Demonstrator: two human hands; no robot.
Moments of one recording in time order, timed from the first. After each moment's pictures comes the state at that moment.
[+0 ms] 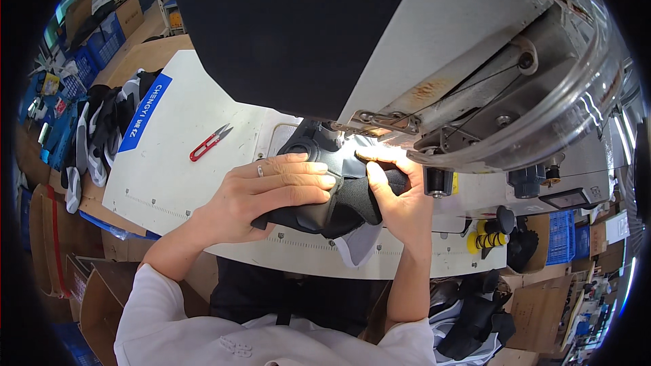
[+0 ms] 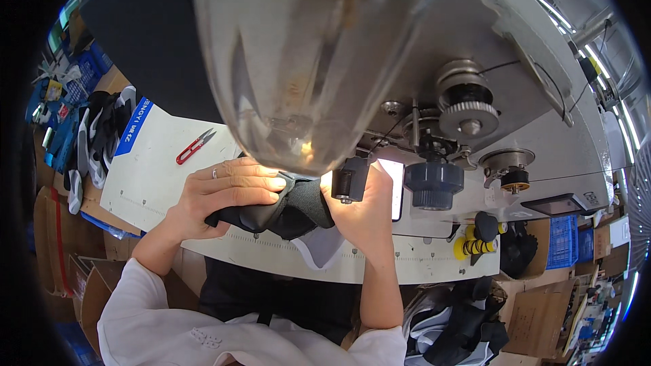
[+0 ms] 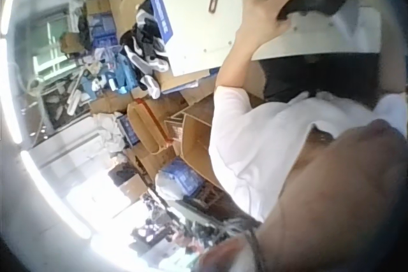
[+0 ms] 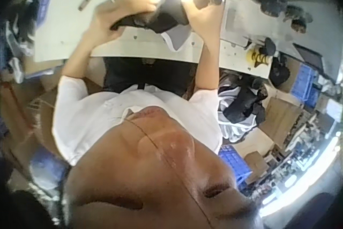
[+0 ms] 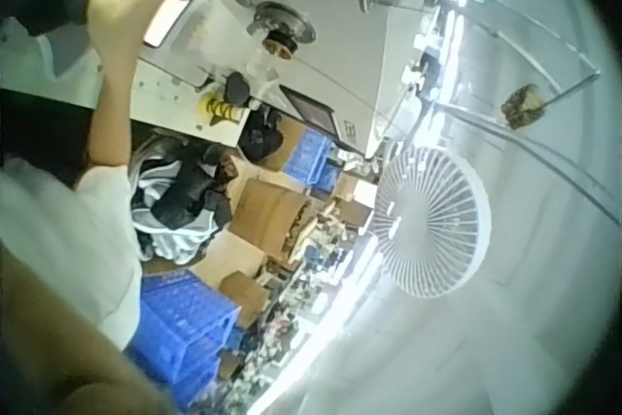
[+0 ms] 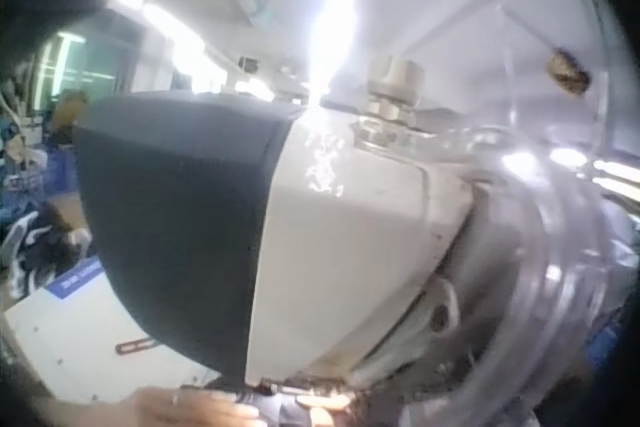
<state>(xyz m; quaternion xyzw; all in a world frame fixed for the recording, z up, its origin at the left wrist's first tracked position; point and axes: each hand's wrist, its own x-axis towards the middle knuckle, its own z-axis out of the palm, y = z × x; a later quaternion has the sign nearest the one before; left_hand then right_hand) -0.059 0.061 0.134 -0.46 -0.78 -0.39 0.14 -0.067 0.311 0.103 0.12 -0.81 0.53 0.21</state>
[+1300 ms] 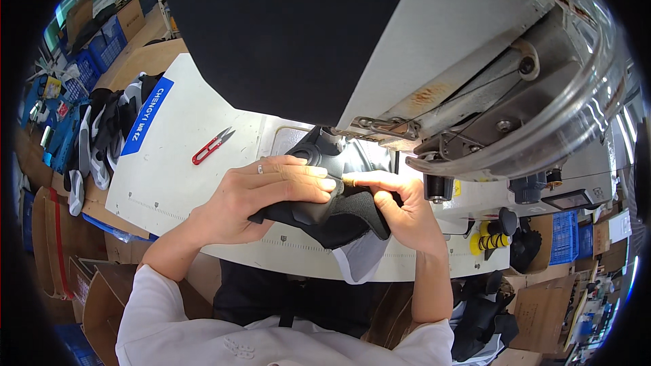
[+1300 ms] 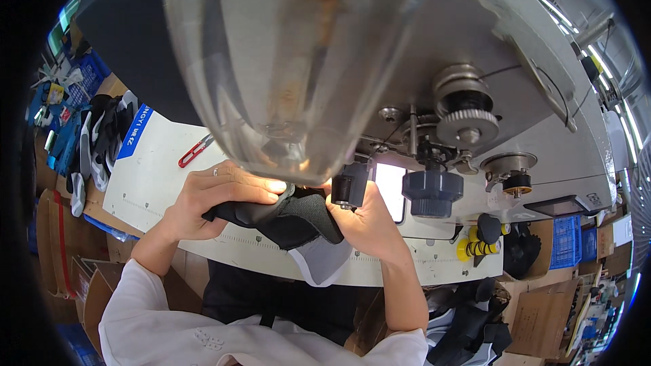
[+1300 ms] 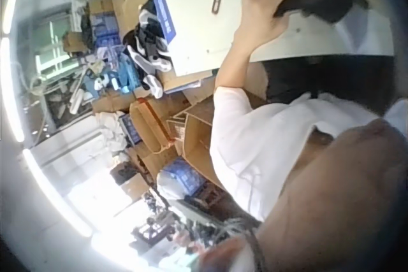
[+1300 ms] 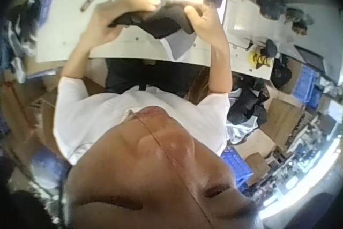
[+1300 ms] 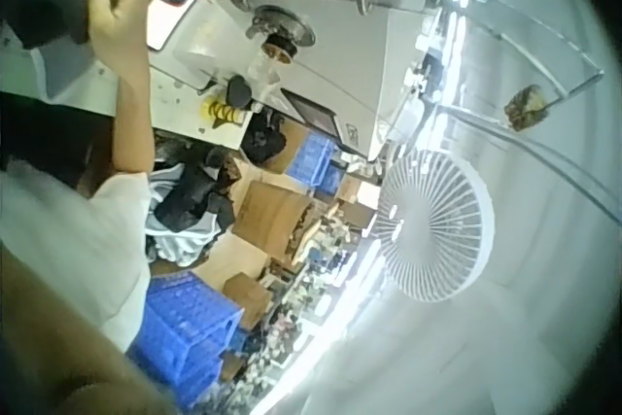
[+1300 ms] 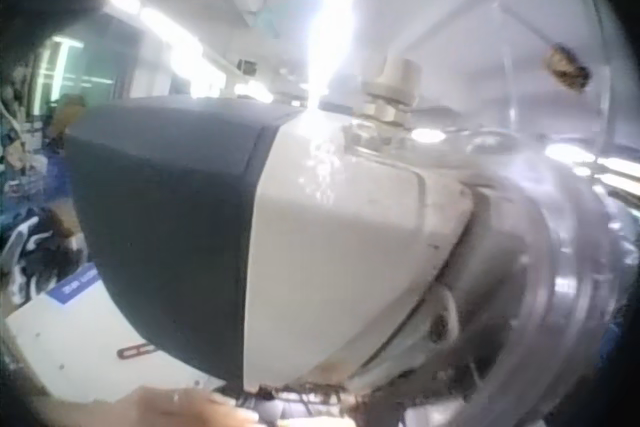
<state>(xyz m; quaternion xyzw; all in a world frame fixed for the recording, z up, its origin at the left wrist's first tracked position) -0.058 0.055 0.139 -0.42 -0.79 -0.44 0.07 -0.060 0.325 0.117 0.17 -0.80 0.58 -0.08</state>
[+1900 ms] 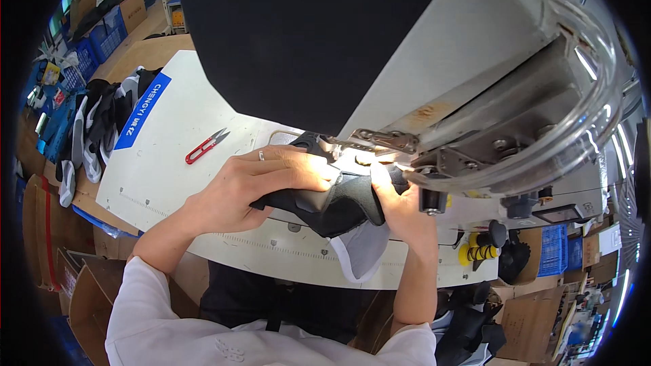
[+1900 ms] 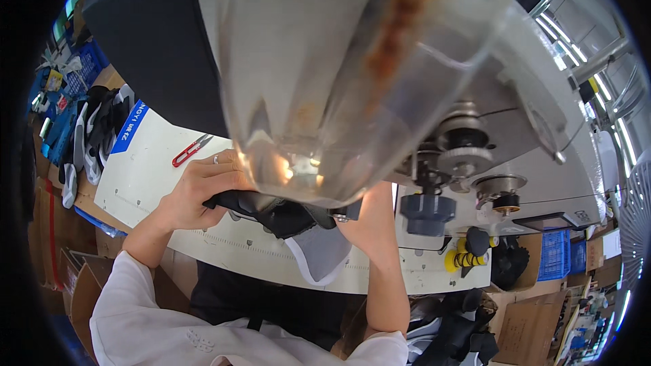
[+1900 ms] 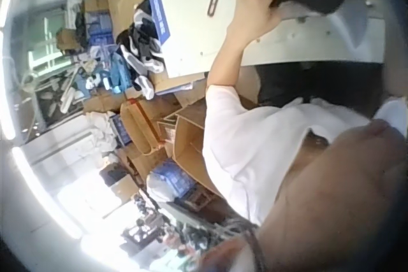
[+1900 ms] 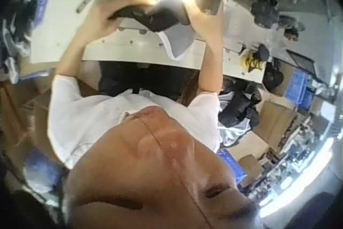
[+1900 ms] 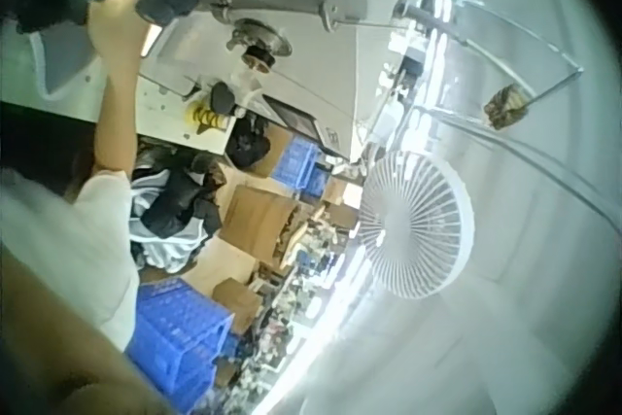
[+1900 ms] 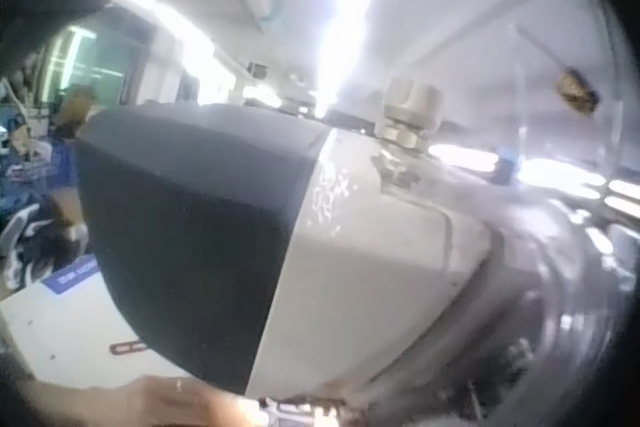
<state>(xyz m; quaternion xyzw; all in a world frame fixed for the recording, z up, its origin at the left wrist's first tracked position) -0.071 0.055 0.139 -0.41 -0.81 -0.40 0.09 -0.075 0.323 0.125 0.17 -0.85 0.48 0.14</state>
